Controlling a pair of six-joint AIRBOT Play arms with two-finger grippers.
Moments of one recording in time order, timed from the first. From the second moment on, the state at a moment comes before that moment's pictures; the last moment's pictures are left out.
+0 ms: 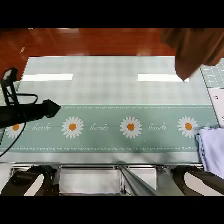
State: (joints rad) left arm -0.11 -0.62 0.72 1.26 -1.09 -1.71; right arm -0.08 -1.18 2.03 -1.16 1.08 1.44
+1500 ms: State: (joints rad) left arm -0.19 -0.63 0.54 1.06 -1.01 -1.66; right arm 0.53 -1.08 0.80 -1.38 0.80 2.02
